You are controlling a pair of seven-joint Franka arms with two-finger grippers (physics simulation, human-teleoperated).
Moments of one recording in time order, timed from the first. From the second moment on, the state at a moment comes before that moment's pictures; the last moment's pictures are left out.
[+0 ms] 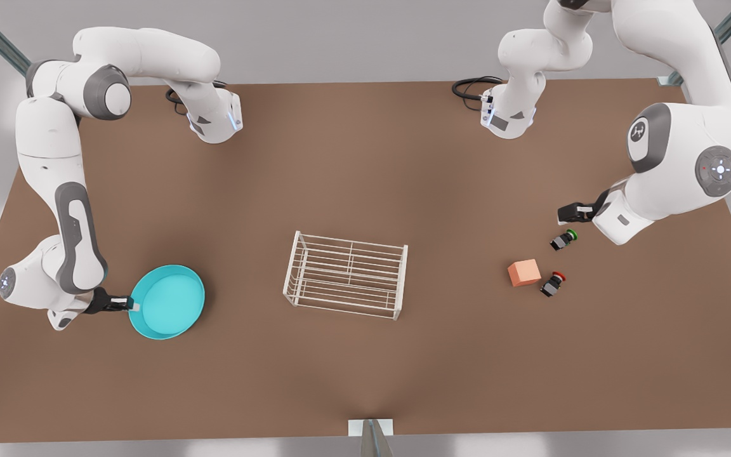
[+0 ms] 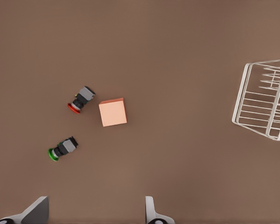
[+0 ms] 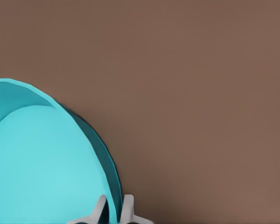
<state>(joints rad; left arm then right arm) -0.04 0.14 -0.01 -1.57 -0.08 1.53 -0.04 -0.39 0.79 0.09 -1.55 0.32 2.19 -0.56</state>
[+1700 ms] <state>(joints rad) 0.20 0.13 -0.10 -2.05 -0.01 1.89 0.12 0.18 0.55 0.18 -1.47 0.36 1.85 -0.47</state>
